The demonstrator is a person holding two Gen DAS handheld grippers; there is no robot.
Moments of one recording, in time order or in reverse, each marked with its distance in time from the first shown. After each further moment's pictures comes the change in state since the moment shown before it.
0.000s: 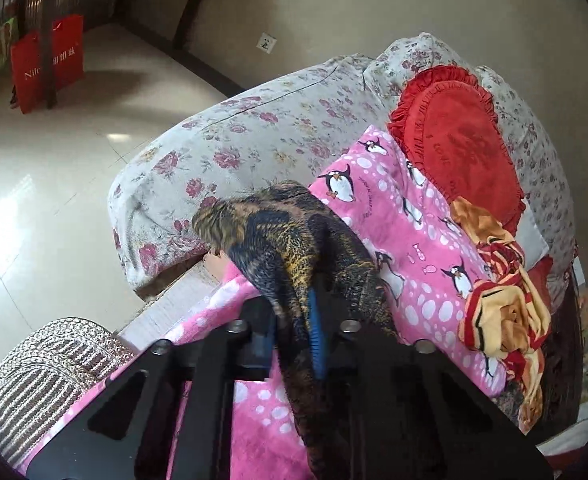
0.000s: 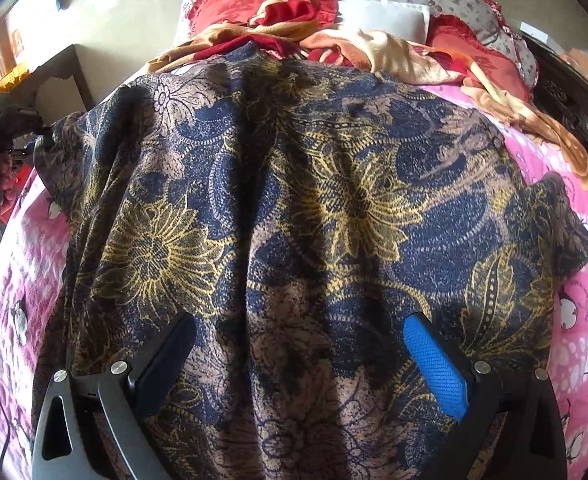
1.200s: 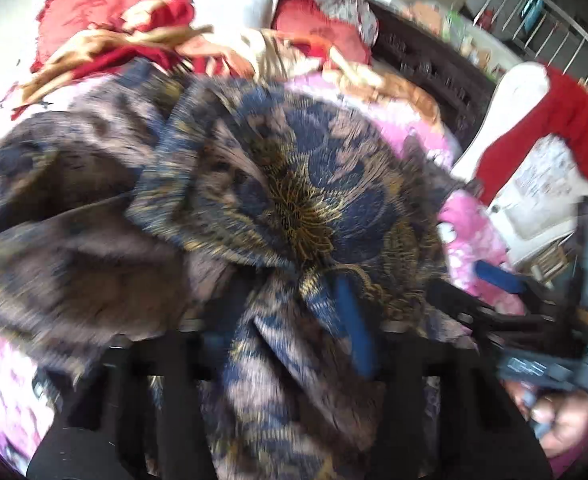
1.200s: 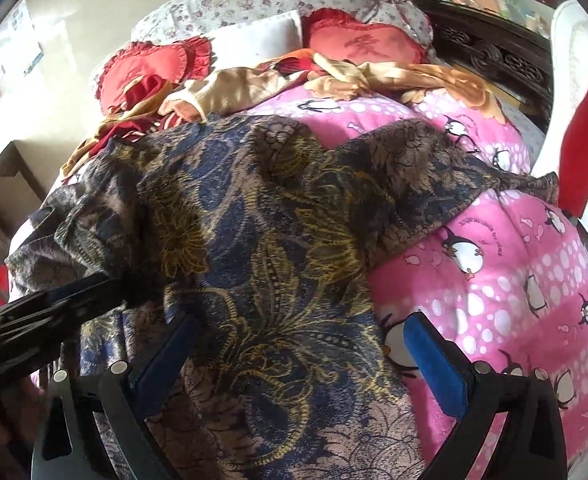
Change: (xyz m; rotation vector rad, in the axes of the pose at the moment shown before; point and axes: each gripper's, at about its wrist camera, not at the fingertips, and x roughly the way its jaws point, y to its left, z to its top) left arm -0.079 -0.239 -0.329 0.841 0.330 -0.395; right arm -0.055 -0.116 -0.022 0.299 -0.082 -0.078
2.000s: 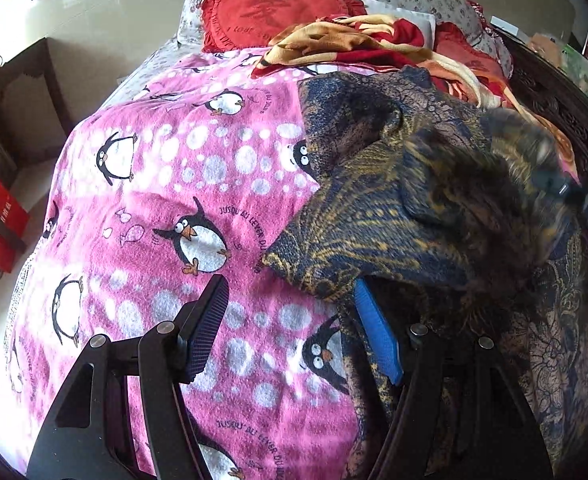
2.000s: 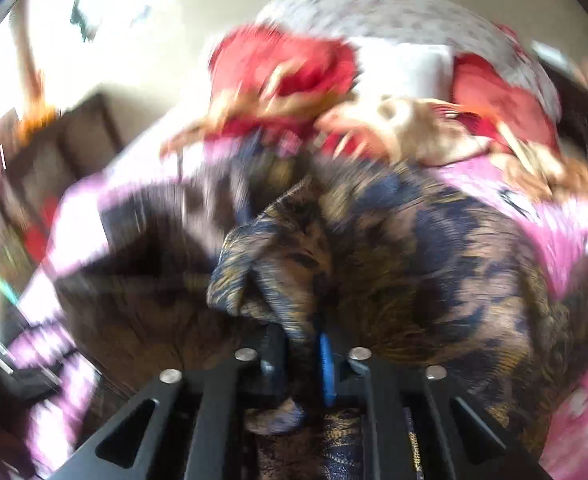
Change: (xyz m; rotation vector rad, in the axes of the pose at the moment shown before) left arm -0.060 0.131 -0.054 -0.141 -0.066 0.467; right arm 0.039 0.108 0.059 -0.224 -0.099 0.261
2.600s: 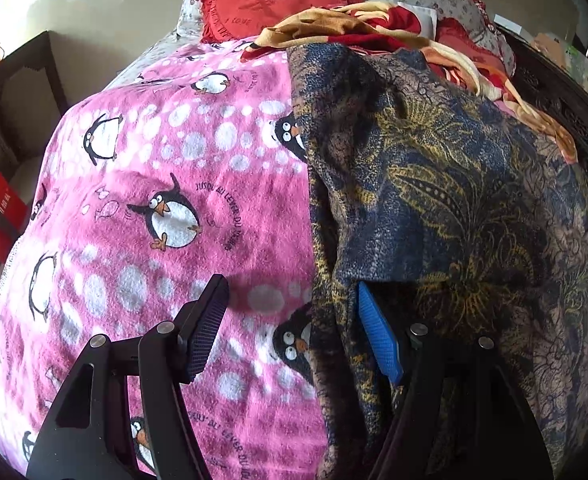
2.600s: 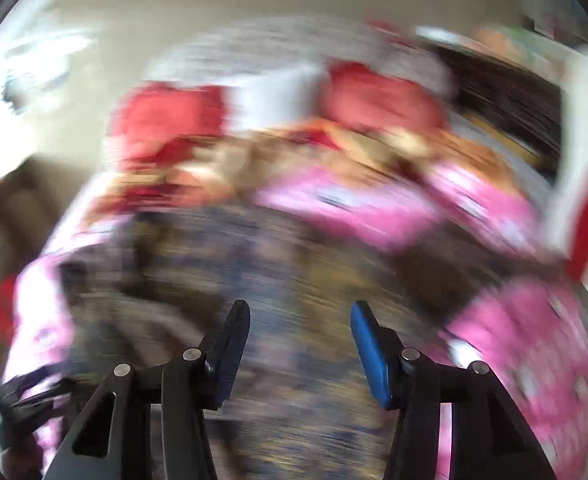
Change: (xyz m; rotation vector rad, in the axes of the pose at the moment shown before) left arm 0.020 -0.019 -0.006 -0.029 0.012 0.008; right arm -0.081 -0.064 -0.004 0.097 -0.068 -0.163
